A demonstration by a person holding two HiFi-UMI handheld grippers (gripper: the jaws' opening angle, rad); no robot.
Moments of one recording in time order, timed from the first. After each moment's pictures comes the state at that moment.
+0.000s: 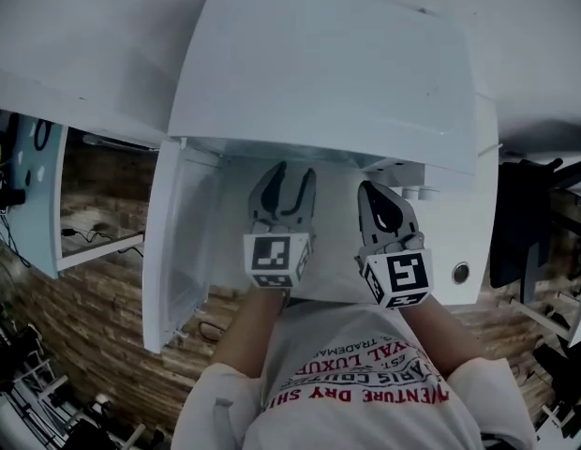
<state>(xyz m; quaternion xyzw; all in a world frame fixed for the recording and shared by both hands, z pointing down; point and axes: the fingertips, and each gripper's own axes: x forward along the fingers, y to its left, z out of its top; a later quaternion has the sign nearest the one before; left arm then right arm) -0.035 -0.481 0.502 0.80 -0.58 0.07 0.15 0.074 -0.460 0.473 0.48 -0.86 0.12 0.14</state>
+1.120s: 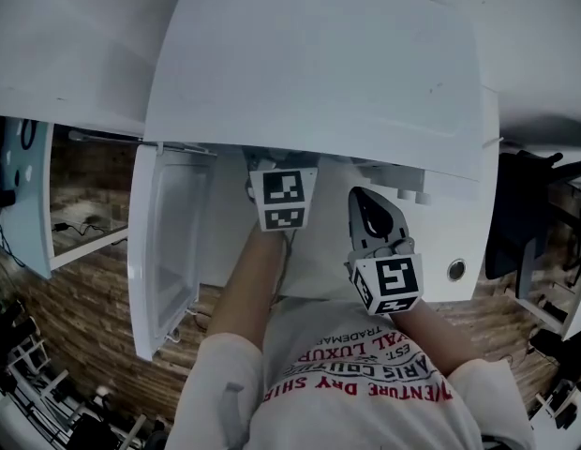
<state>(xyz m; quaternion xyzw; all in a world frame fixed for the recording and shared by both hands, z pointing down) -0.025 -0.578 0.528 0.79 -0.59 0.15 0.10 0.077 -0.452 0.507 0.49 -0.84 0.18 0.18</state>
